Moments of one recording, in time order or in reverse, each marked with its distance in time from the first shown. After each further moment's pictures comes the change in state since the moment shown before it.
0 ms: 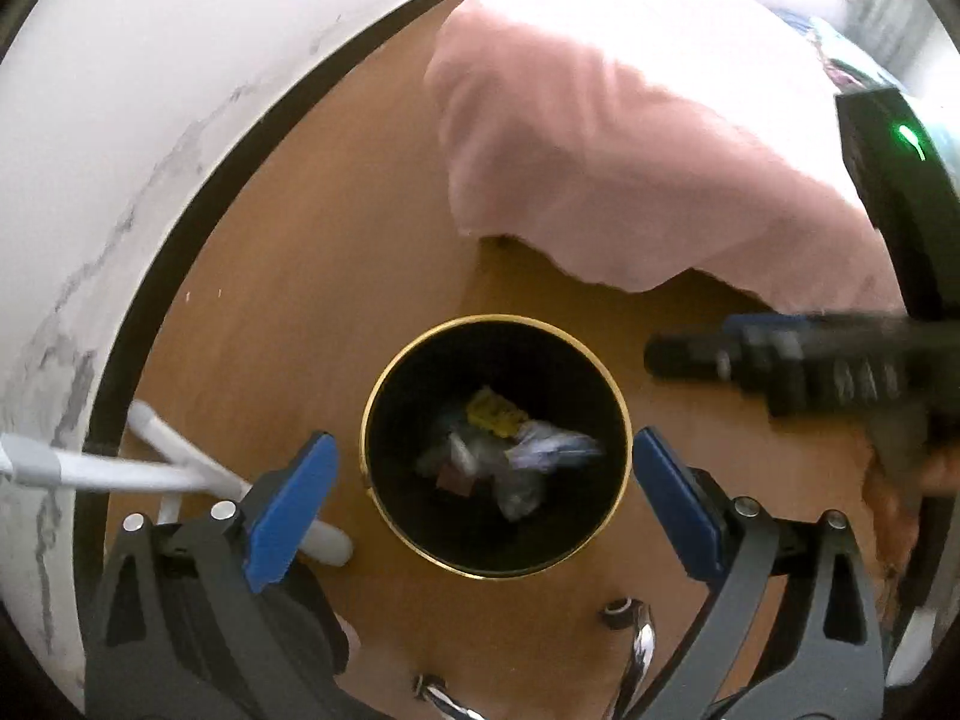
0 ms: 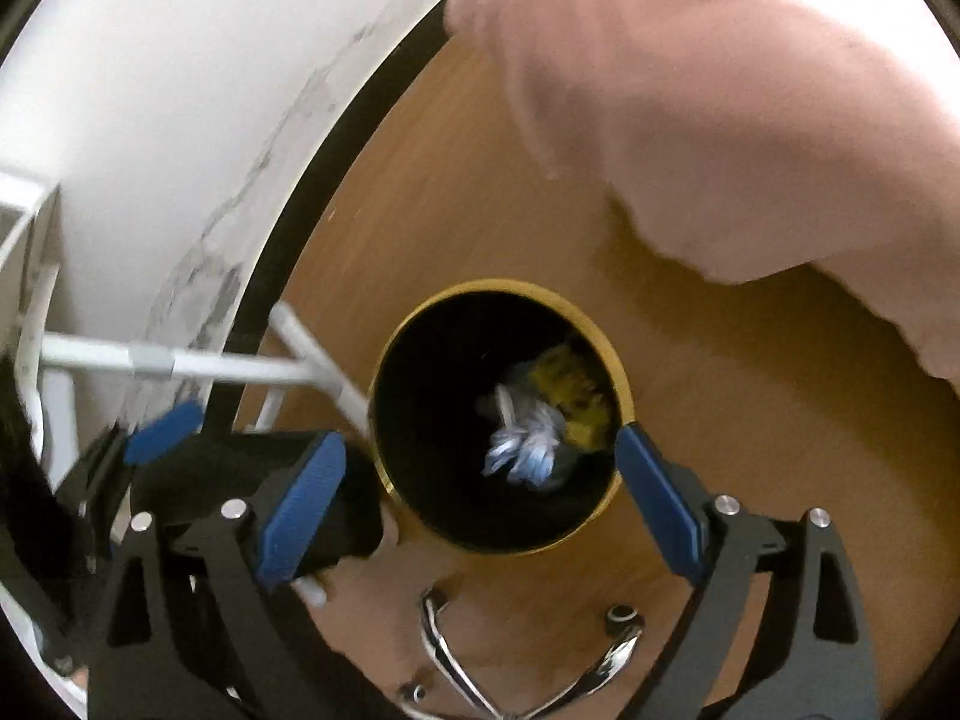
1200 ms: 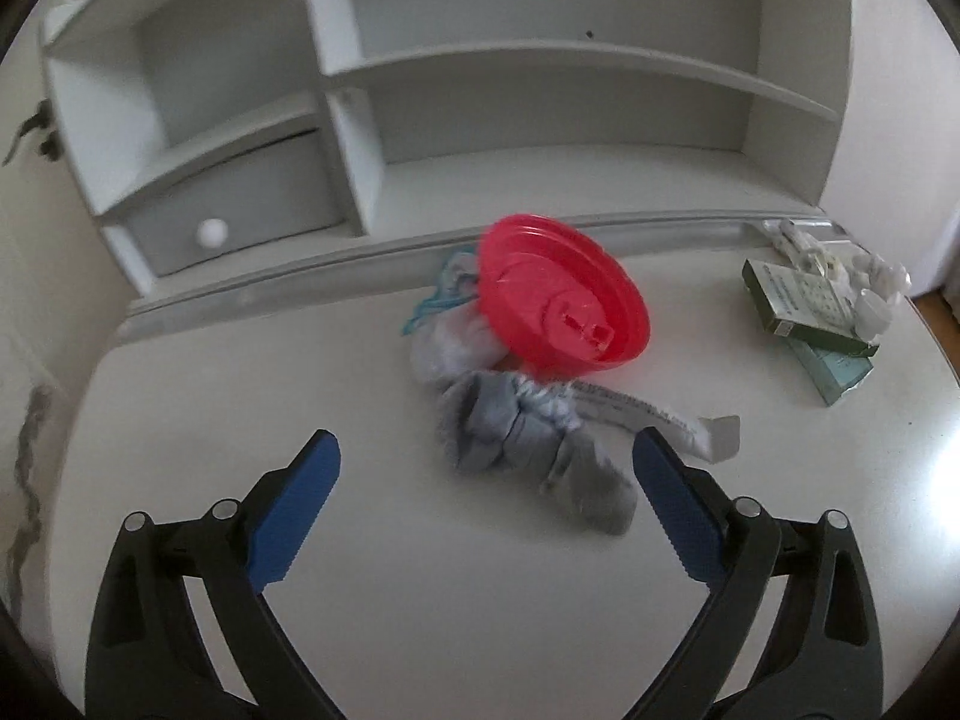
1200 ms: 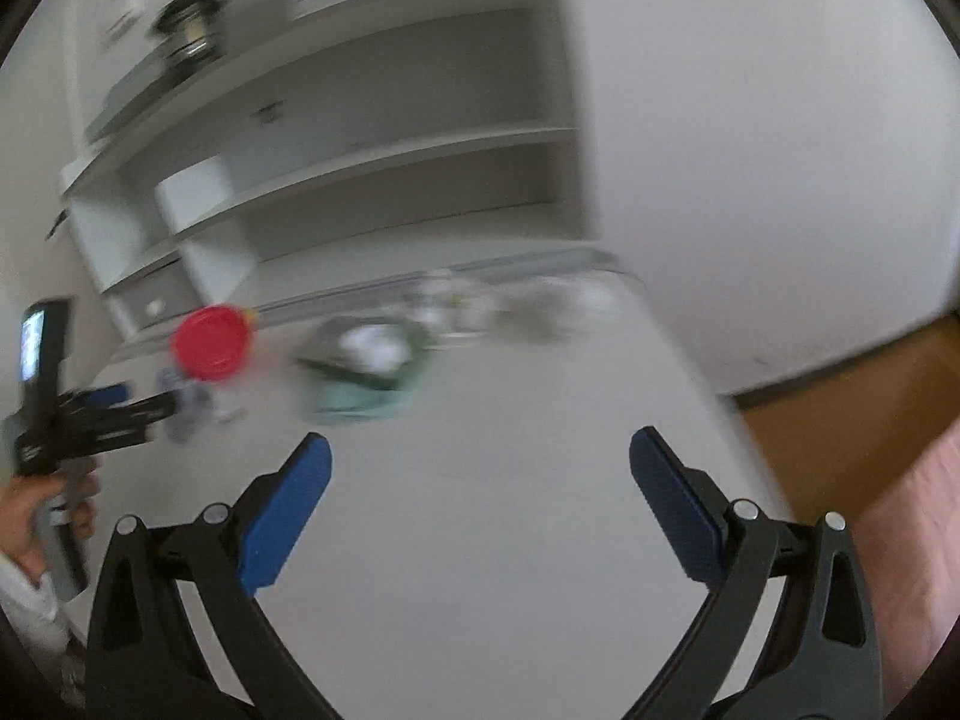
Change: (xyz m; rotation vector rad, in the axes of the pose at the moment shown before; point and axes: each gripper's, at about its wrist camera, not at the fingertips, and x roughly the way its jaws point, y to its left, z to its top) left arm -0.370 0.351 -0.277 -0.889 -0.323 0.710; right arm -0.125 0.474 -0.120 -0.932 -0.434 0.275
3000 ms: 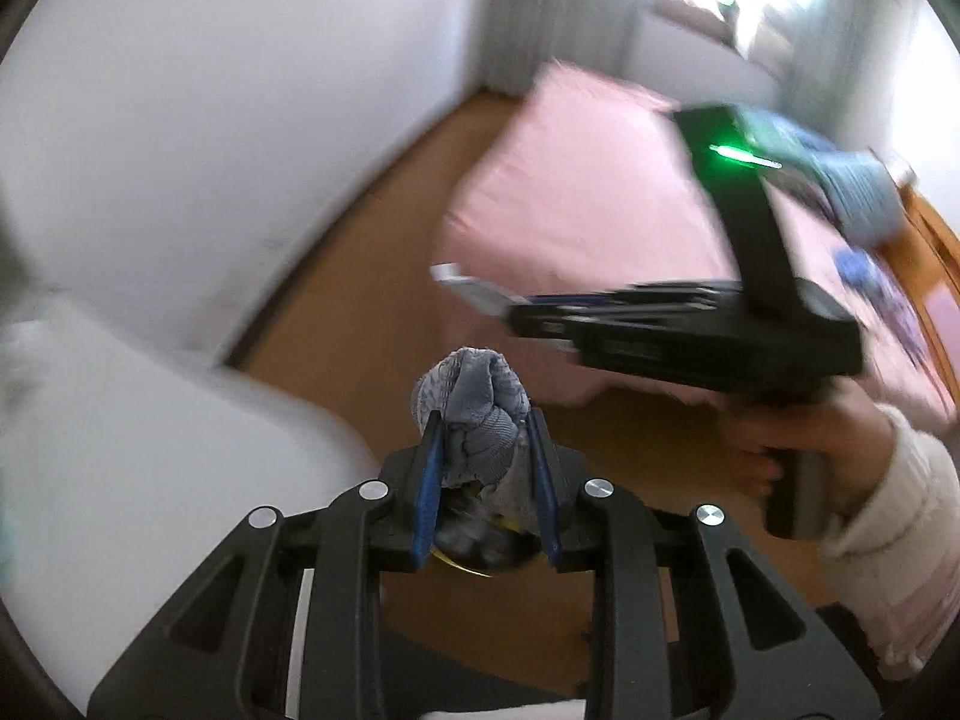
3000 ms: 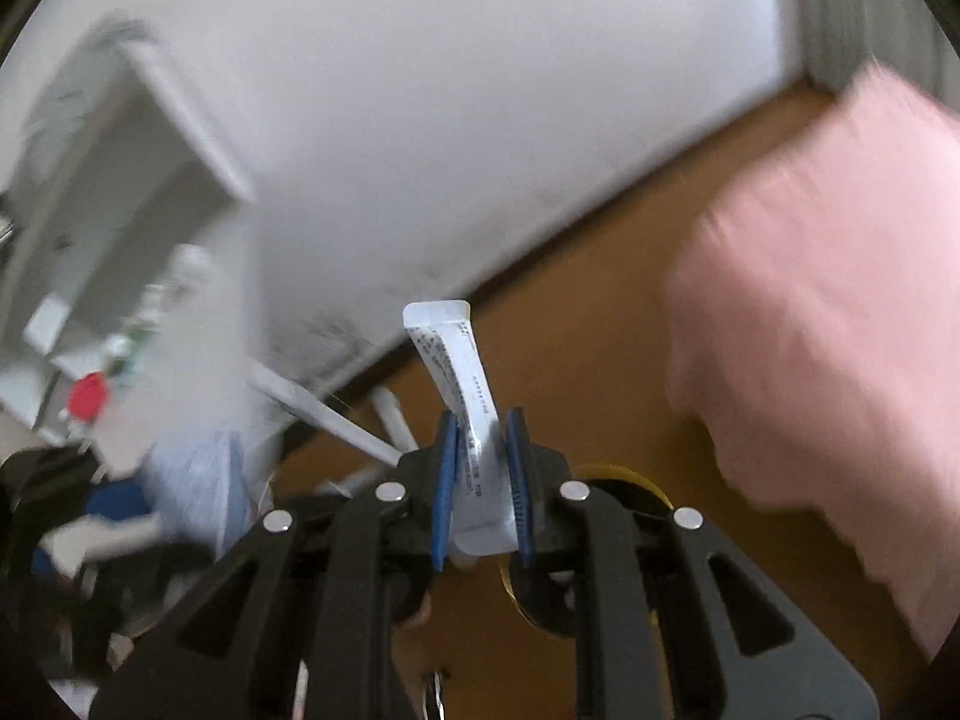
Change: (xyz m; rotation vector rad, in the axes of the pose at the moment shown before) left arm -0.142 -0.433 -0.115 0.837 0.133 -0.903; right arm -0.124 -0.274 -0.153 0.567 0.182 -0.249
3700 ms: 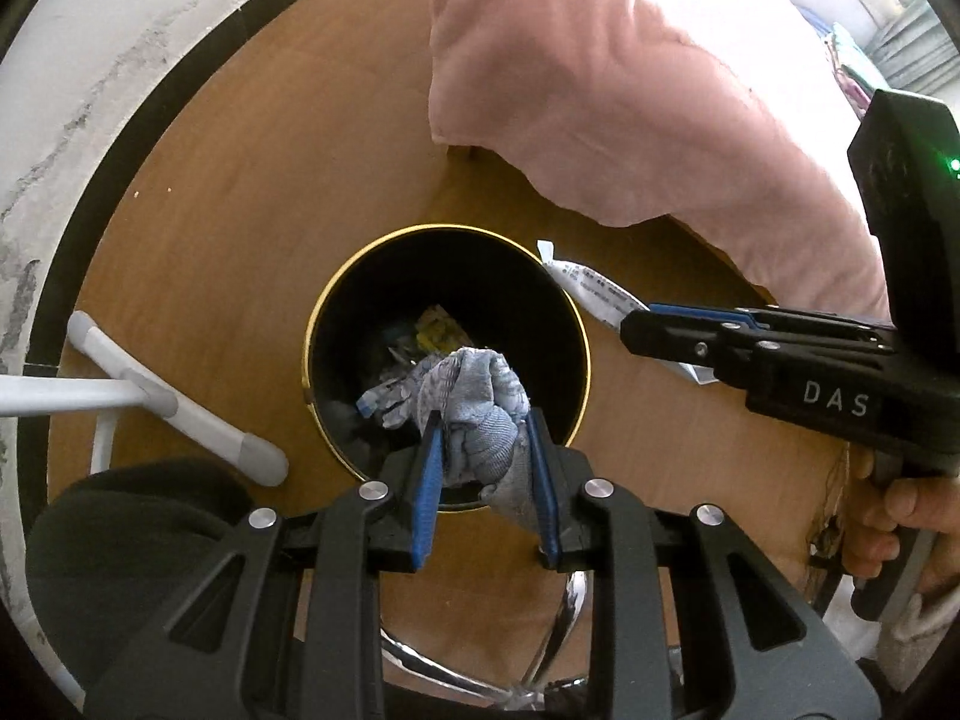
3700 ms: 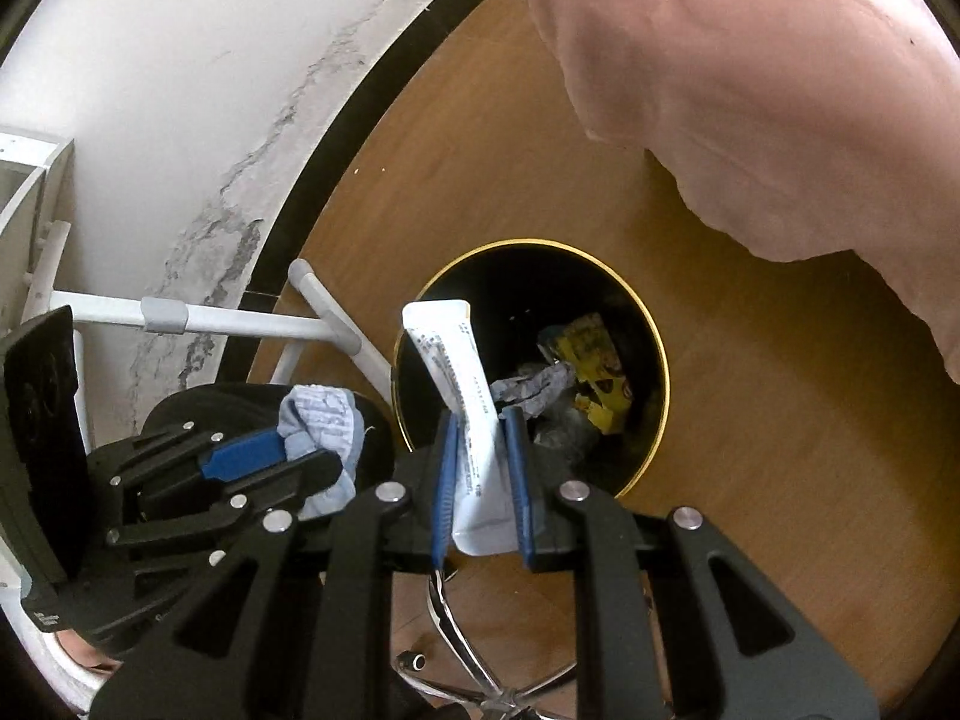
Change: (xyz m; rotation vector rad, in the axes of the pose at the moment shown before) left arm 0.250 0.032 -0.063 -0.223 0.461 -0.059; right arm 0.136 -0.126 -0.098 0.292 0.389 0.000
